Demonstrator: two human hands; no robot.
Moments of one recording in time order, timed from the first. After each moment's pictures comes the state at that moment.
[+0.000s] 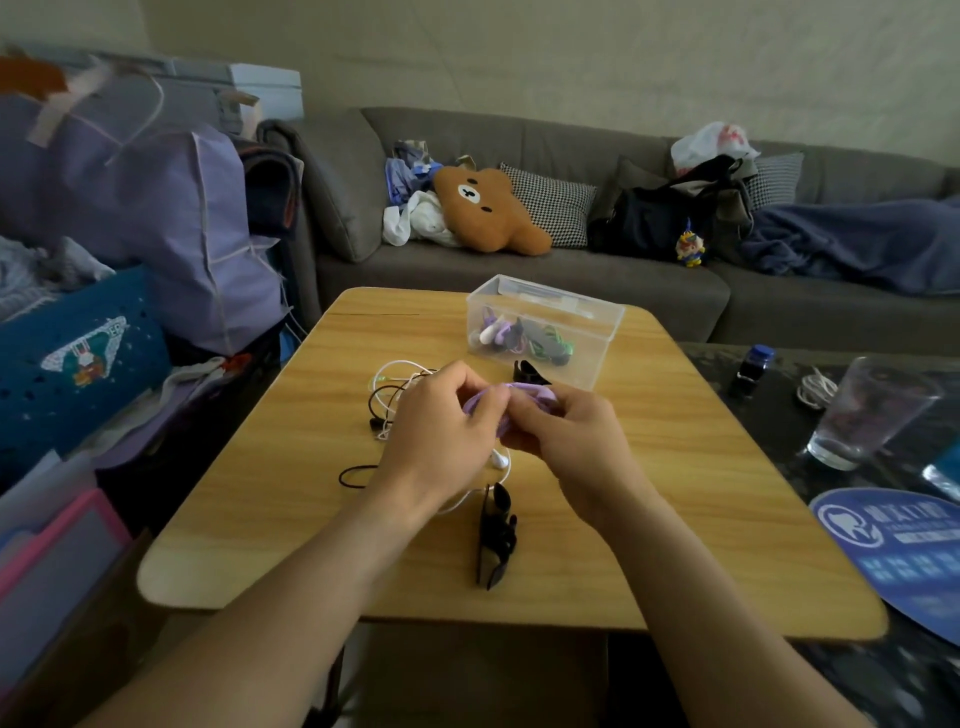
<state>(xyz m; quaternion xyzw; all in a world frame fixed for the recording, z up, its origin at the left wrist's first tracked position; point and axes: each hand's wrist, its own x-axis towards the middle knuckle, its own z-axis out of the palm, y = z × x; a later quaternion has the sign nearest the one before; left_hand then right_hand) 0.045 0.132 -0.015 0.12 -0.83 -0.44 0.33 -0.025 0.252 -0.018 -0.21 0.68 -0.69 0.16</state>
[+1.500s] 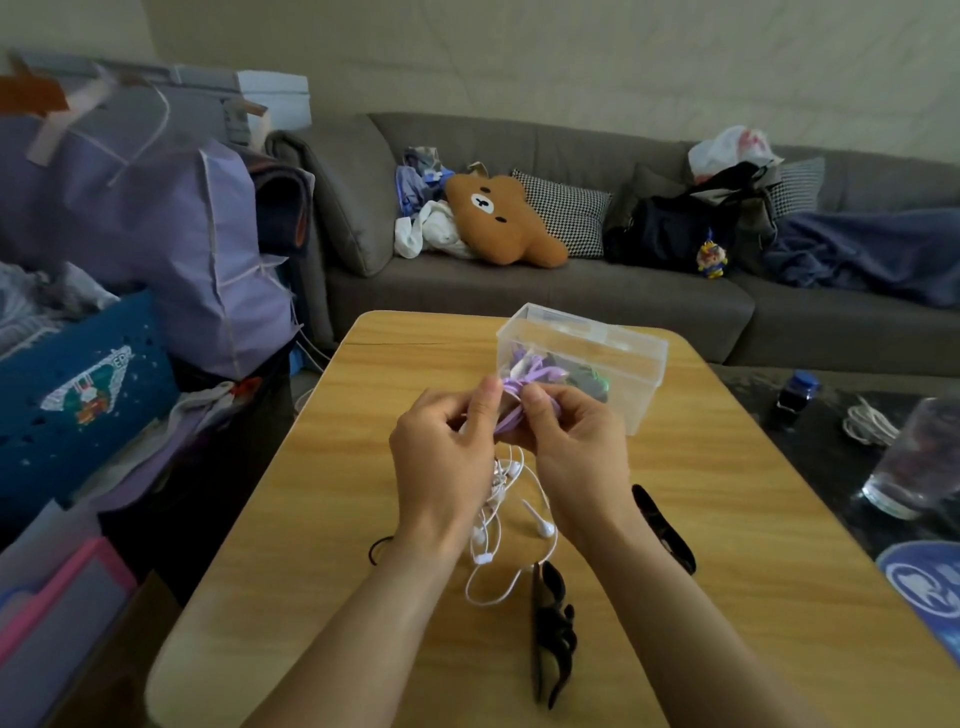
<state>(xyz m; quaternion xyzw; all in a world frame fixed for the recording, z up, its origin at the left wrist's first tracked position) 0.018 0.096 -0.009 0.21 -0.72 -0.53 0.40 -0.039 0.186 -0.003 -0.18 0.66 -0.73 0.06</state>
